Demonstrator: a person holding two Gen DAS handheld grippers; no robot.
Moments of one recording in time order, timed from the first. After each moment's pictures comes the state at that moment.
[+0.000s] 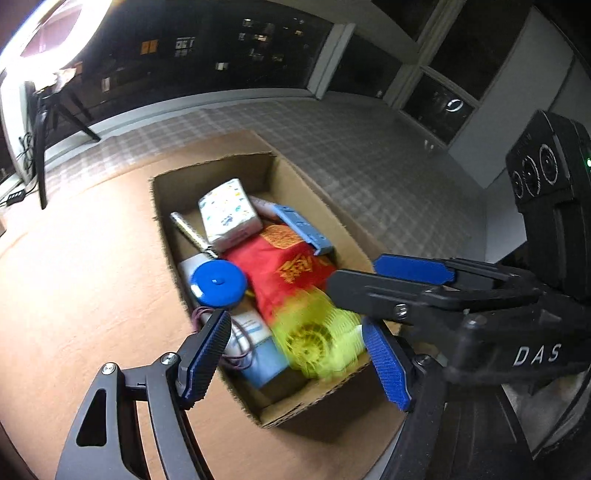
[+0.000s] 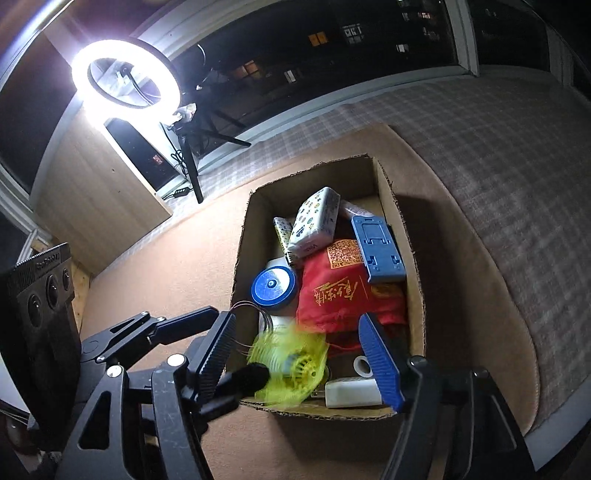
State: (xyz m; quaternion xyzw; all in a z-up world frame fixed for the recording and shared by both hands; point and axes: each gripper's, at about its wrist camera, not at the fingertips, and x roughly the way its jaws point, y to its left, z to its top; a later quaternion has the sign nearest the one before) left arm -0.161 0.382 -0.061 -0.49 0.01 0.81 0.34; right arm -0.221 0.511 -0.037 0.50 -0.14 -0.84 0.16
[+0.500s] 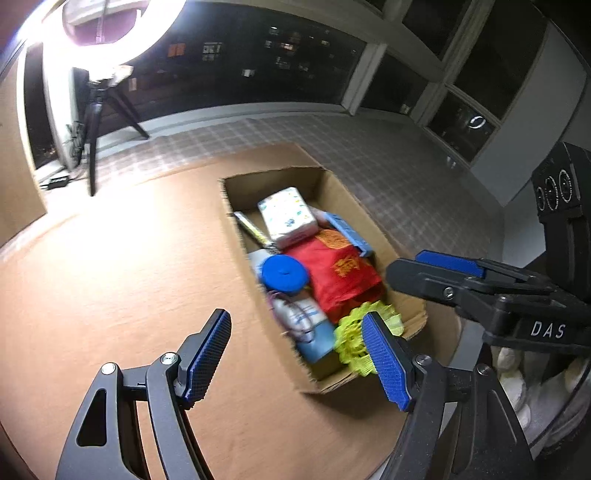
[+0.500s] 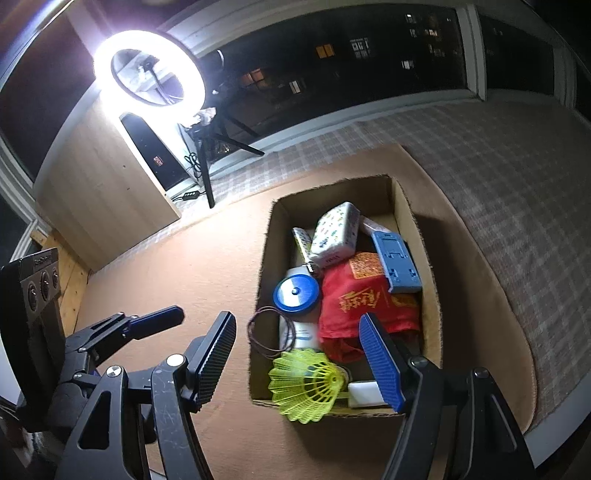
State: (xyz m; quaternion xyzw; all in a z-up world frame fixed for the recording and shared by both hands) left arm -0.155 0.316 -0.042 -0.47 0.00 0.83 0.28; right arm -0.206 0.482 -0.015 0.47 -0.11 -0.86 0.16
